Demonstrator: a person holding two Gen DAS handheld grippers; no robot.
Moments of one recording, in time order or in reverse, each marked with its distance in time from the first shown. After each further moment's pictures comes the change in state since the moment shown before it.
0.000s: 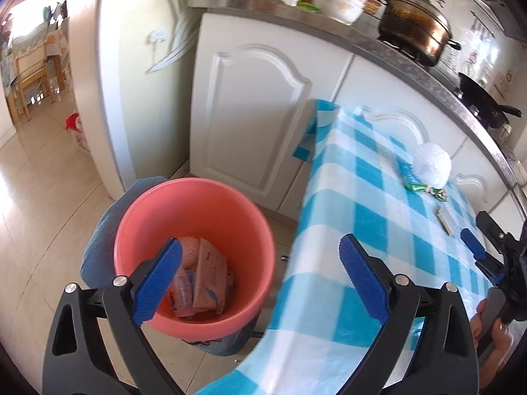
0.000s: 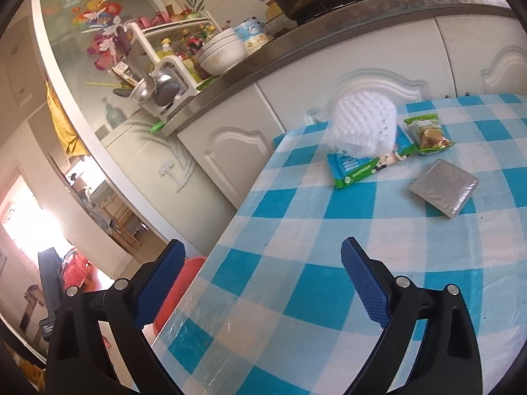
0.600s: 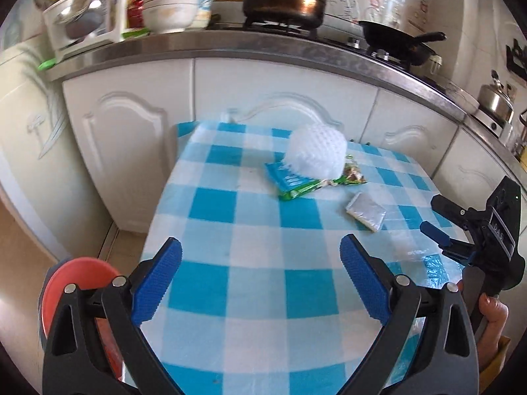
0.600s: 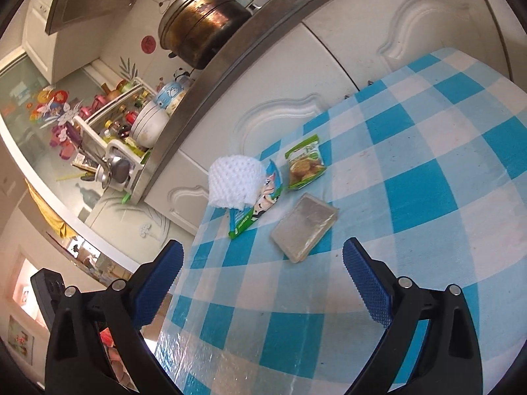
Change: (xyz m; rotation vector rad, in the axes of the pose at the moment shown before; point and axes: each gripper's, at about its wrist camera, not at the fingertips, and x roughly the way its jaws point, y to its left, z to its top) left arm 0.031 -0.193 0.021 0.361 -0.043 -0.202; right arm -0.058 -0.148 0.031 0.297 -0.092 -0.010
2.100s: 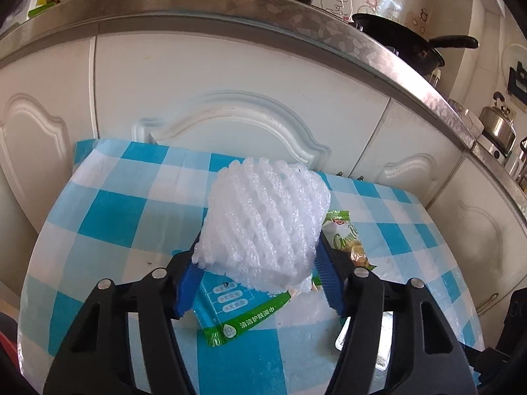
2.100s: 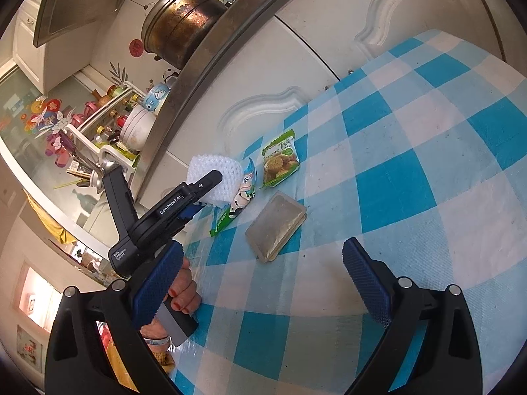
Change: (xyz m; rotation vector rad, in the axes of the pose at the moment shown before) left arm 0.173 -0.023 0.072 -0.081 -0.017 -0.165; right arm 0.005 -0.017 0.000 -0.003 0.038 -0.013
